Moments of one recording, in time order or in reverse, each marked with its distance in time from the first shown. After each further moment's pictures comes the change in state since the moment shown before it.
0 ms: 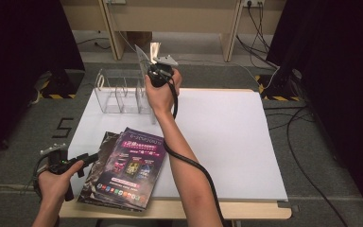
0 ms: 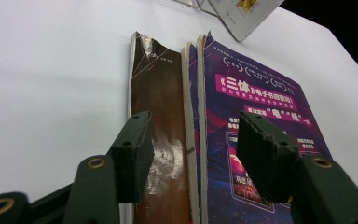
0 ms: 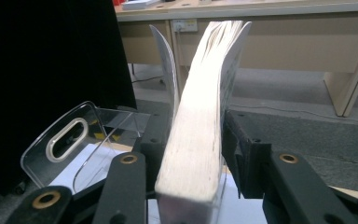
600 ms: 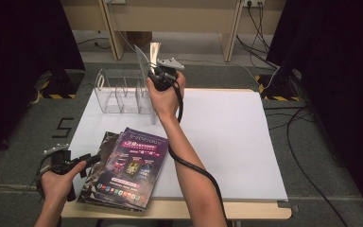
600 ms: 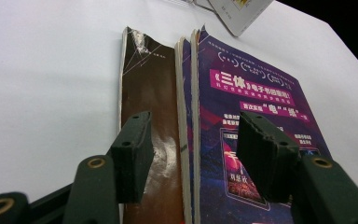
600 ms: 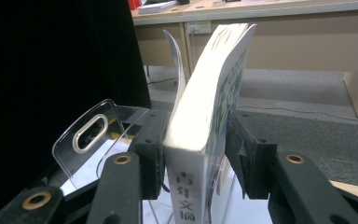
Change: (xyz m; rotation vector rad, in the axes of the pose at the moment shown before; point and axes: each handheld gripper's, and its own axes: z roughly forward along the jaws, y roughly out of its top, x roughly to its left) left arm -0.007 -0.002 0.004 0.010 -0.002 0.014; right arm -0.005 -0.002 -0.024 -0.004 0.064 0.016
